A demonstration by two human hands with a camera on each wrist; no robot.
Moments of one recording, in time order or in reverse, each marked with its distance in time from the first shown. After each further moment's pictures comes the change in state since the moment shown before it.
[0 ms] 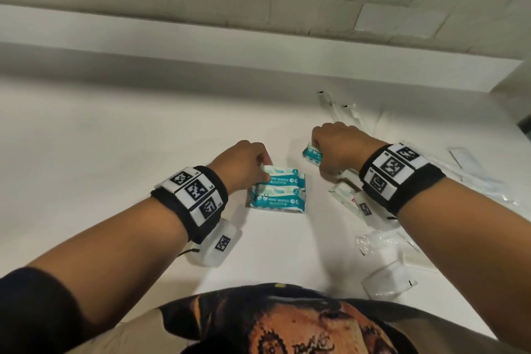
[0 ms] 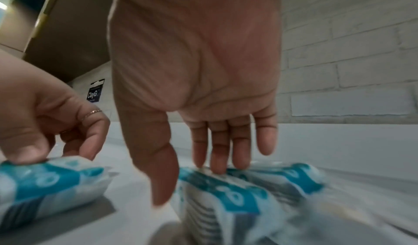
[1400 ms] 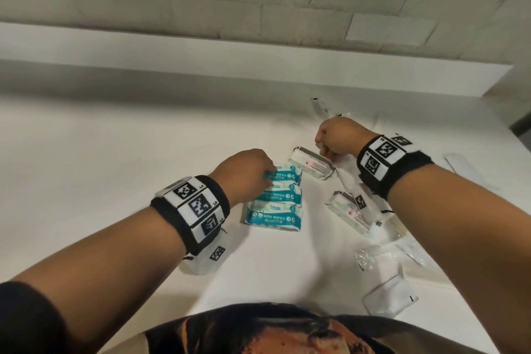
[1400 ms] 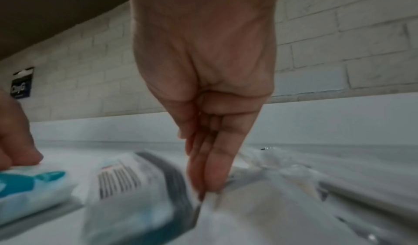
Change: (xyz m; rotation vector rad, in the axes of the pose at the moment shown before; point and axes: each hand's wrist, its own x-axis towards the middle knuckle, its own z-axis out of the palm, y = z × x) left_hand 0.008 0.016 -0.006 0.277 -0.038 0.184; right_hand 0.053 0.036 -0.005 0.601 0.028 0.111
